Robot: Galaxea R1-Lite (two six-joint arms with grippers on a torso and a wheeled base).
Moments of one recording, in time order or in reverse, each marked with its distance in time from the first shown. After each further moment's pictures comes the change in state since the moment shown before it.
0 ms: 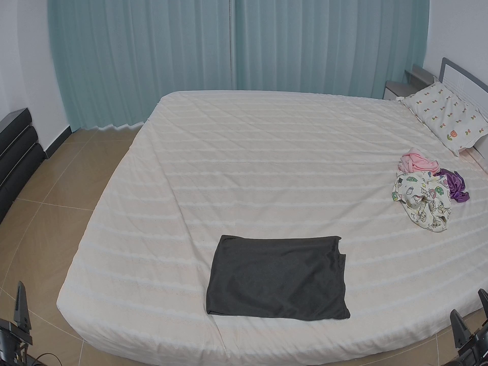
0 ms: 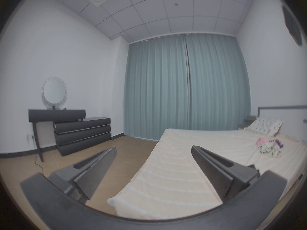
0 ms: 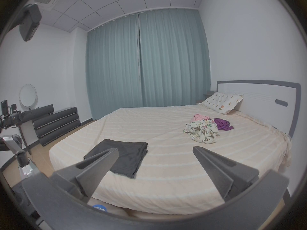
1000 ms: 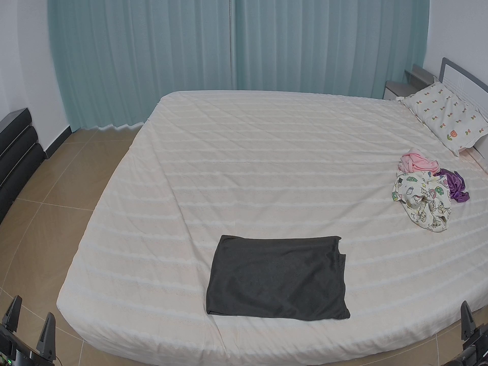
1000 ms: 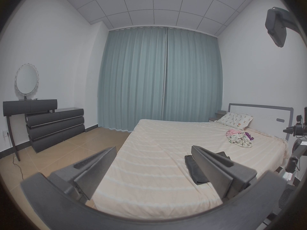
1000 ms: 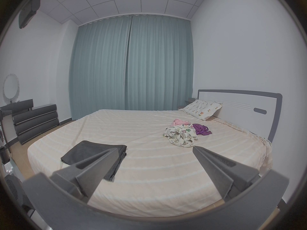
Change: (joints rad) left arm 0.023 -0.129 0.001 0.202 -0.320 -0.057; right arm -0.017 -0.066 0.009 0.013 -0.191 -0.058
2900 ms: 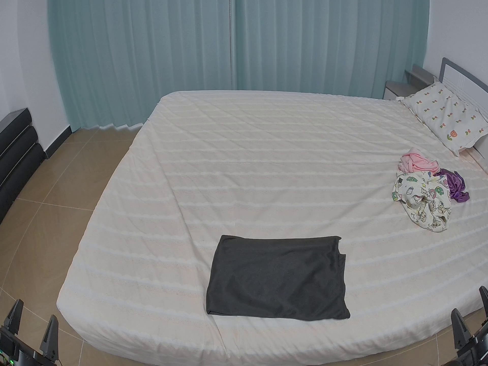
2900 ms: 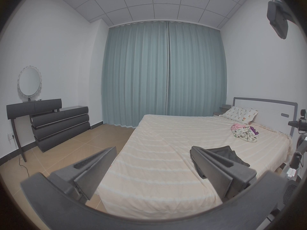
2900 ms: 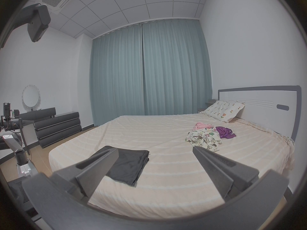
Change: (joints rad) left arm 0.000 0.004 0.000 0.052 0.044 0.026; right arm 0.003 0.003 0.049 -0.109 0.226 0.053
